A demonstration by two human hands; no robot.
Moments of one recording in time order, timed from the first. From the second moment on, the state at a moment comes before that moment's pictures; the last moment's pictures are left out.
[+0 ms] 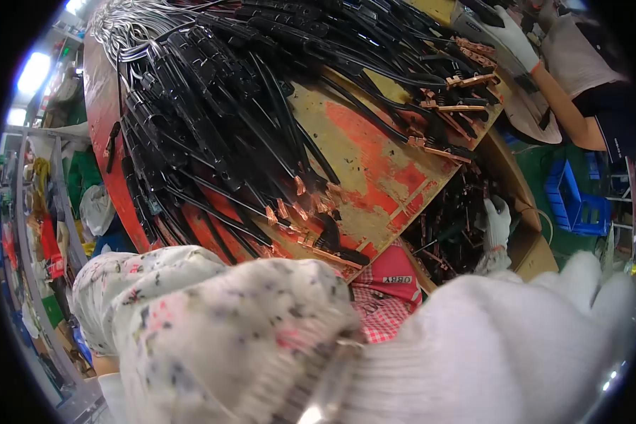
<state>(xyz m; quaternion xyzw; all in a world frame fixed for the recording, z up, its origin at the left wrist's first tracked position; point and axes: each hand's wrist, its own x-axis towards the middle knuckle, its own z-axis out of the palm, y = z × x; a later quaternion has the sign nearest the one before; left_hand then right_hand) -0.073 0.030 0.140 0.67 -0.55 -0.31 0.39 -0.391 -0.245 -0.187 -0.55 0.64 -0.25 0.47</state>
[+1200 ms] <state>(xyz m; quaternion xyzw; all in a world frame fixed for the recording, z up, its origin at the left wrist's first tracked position) 0.050 -0.053 0.013 0.55 -0.82 -0.15 0.06 -0.235 -0.116 -0.036 -0.89 0.32 -0.19 0.26</state>
